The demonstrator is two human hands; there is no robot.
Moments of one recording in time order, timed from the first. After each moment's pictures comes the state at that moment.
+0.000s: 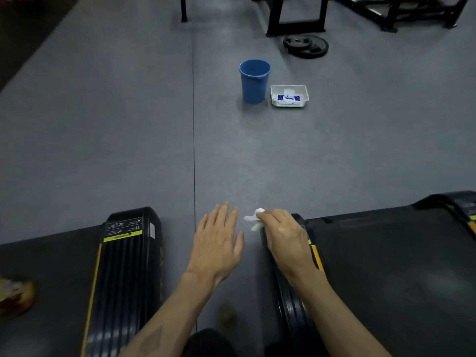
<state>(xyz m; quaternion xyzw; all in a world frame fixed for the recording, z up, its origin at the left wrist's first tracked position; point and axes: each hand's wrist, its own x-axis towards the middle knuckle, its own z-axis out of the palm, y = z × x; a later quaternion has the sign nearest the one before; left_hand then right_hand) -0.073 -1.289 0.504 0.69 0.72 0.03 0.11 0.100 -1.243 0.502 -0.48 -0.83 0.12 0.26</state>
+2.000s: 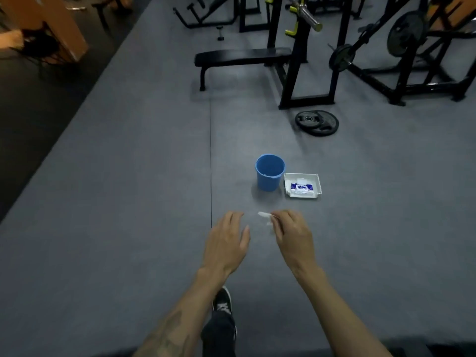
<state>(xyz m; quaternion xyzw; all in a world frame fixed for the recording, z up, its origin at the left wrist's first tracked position) -0.233 -0.826 0.853 0.65 0.72 0.23 0.11 -0.060 -0.771 0.844 -0.52 -0.76 0.11 0.37</state>
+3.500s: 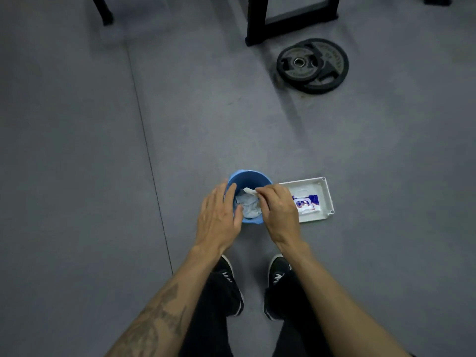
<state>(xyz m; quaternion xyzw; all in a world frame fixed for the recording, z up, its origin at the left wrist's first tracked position) -0.287 -0.069 0.552 0.70 0.68 0.07 0.20 -0.127 -0.046 0.525 -0.62 -0.69 0.20 0.31</state>
